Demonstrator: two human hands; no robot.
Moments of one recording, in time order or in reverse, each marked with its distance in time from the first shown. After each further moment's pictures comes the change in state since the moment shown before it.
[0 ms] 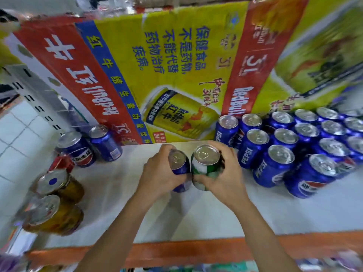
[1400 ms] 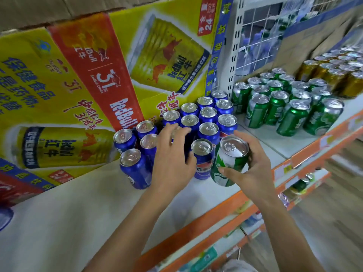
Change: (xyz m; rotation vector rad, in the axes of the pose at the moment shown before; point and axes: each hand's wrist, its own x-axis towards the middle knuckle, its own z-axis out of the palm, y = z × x) left_hand -0.015 0.194 0.141 -0.045 0.022 0.706; right_hand -0.080 0.027 -0.231 -0.021 0.491 0.107
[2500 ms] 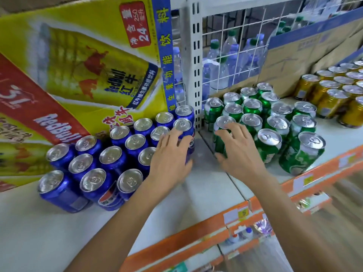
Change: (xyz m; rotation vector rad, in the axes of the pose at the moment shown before) left_hand 0.111 0.072 0.146 0.431 -0.227 -0.010; right_hand 0.174 0.094 -0.127 -1.004 -0.314 -0.315
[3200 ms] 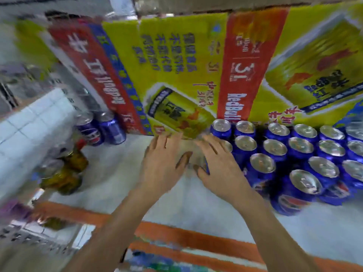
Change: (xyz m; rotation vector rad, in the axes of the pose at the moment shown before) left_hand -0.238 -0.249 -0.106 0.095 0.323 -0.502; right_hand -0.010 -0.368 0.060 0.445 -0.156 -0.552
